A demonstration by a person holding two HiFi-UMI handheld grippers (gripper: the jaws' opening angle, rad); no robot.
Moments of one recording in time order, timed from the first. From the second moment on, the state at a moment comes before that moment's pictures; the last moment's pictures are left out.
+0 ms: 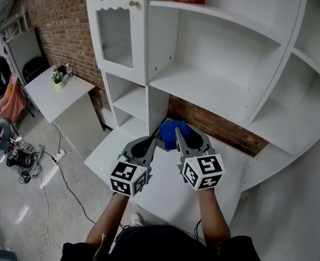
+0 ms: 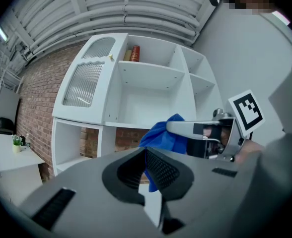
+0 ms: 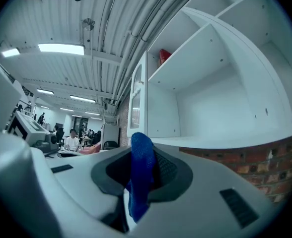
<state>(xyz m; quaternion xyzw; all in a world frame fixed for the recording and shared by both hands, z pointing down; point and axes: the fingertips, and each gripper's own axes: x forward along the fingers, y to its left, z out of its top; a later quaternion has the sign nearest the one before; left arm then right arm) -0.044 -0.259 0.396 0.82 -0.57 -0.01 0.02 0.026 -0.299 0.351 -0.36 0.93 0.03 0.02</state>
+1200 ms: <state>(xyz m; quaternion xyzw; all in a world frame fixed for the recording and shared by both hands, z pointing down) -0.099 -0.347 0.395 0.87 -0.50 -0.03 0.04 -0.056 -0.395 0.269 -0.42 0.87 0.22 -0.09</state>
